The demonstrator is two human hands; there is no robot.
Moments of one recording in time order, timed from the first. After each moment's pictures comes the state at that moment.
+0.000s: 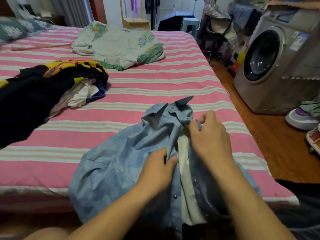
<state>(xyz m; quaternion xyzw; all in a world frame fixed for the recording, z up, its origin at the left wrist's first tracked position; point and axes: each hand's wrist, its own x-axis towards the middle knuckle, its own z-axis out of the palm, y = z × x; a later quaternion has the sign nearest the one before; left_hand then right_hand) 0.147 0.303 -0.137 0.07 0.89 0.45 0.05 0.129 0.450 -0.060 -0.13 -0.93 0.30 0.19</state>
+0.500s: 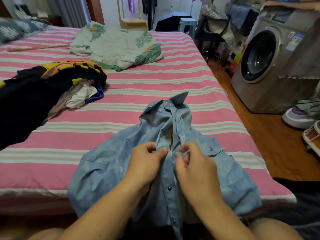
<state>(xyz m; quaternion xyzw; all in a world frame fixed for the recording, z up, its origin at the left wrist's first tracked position) 0.141 0.287 -0.114 -0.08 0.71 0.69 0.08 0.193 0.416 -0.097 -0.04 -0.91 0.34 0.22</state>
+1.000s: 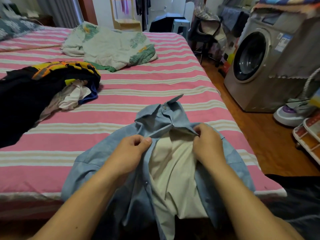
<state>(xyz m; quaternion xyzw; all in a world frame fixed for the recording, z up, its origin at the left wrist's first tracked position) 0.126 0.254 -0.101 0.00 0.77 0.63 0.10 0.116 0.488 -0.119 -0.14 -0.93 0.30 0.17</state>
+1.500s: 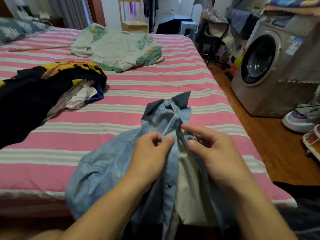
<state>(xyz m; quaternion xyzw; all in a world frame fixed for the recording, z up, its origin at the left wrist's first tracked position) 0.143 0.295 -0.080 0.01 0.74 0.67 0.00 0.174 0.453 -0.045 0.01 -0.78 0.63 0.07</state>
